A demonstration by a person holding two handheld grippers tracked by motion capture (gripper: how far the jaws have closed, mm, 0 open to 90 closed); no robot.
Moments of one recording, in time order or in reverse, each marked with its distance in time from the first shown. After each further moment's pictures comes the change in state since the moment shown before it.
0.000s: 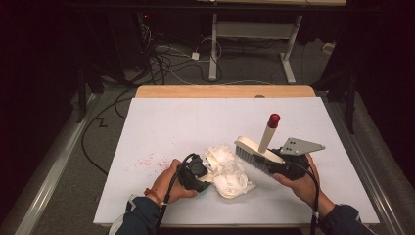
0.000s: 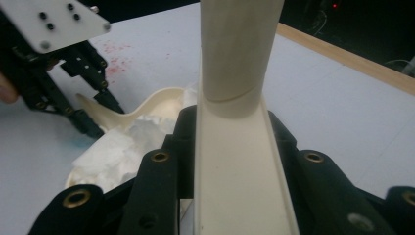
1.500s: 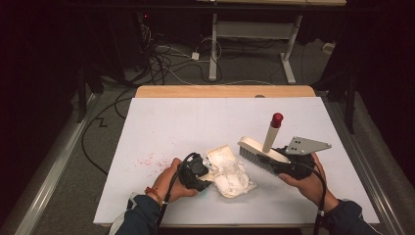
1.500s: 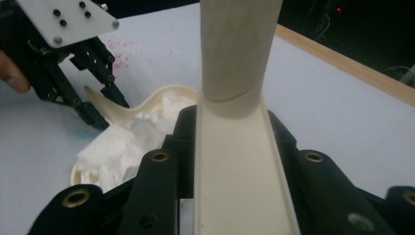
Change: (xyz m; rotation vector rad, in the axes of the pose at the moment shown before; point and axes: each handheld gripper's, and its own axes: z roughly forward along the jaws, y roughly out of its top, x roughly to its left) left arm 0.000 0.002 0.000 -0.007 0.005 0.014; right arm -0.004 0.002 -0.016 0.011 0.018 -0.036
